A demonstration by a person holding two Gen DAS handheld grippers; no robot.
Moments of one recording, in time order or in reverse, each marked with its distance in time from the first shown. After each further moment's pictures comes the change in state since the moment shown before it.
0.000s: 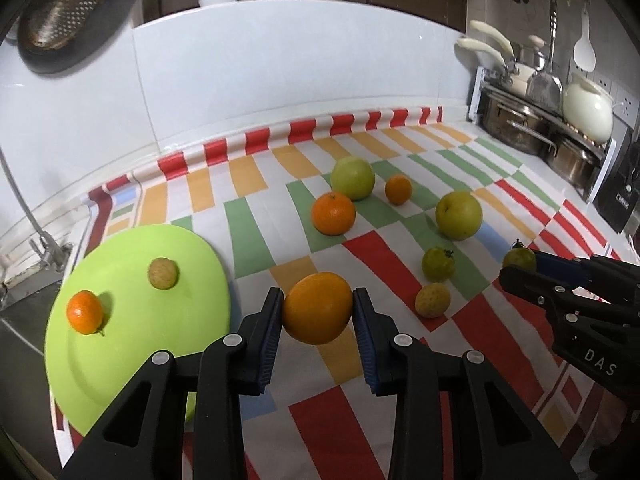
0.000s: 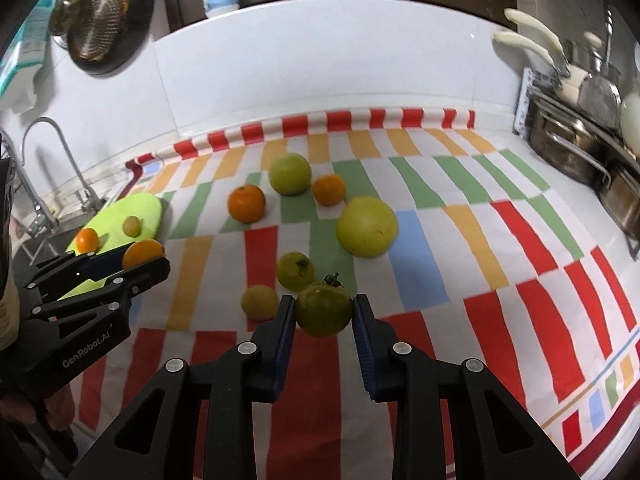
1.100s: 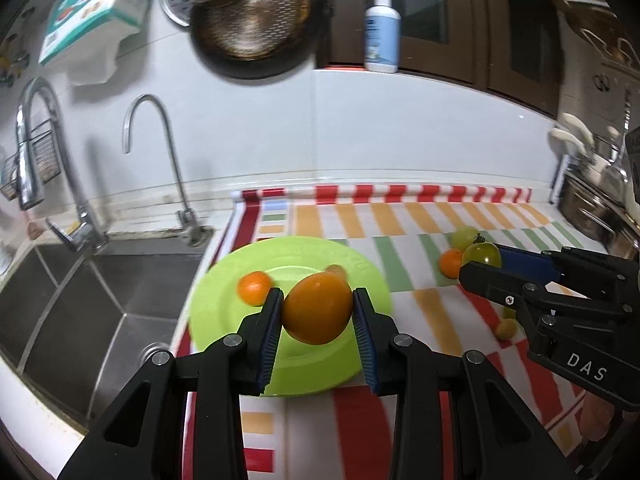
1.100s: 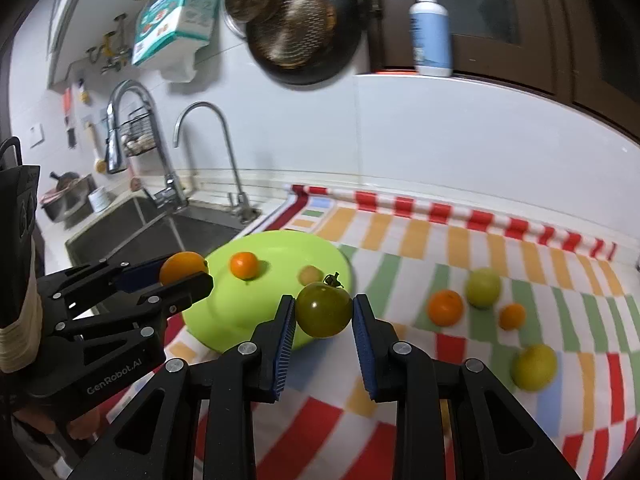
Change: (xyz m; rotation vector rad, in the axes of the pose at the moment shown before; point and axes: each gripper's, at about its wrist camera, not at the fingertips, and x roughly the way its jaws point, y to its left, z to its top) left arm -0.102 0.085 -0.031 -0.247 -0.150 0.301; right arm -0.027 0.125 0.048 -0.343 -0.131 0.415
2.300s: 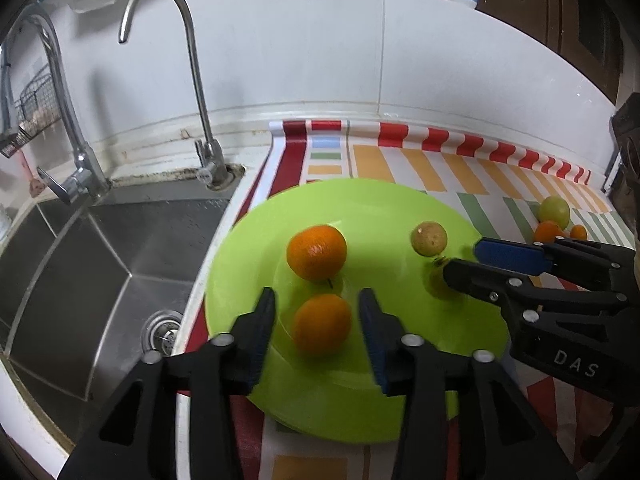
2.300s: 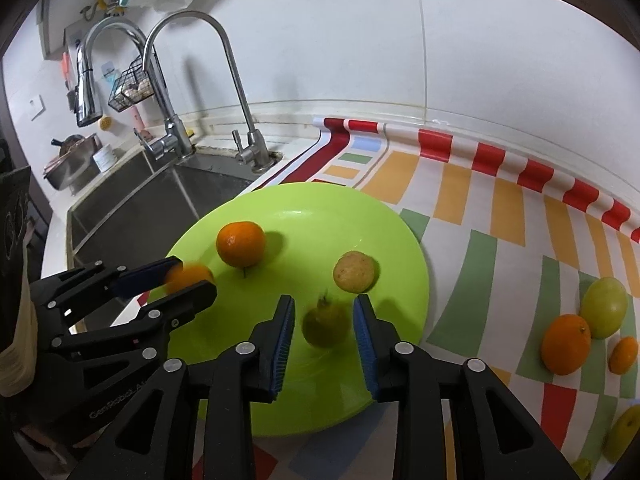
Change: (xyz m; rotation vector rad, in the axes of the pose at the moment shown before) left arm 0.096 0.048 -0.015 -0.061 0.168 0.081; right arm 0.143 0.012 0.006 -0.015 0.212 0.116
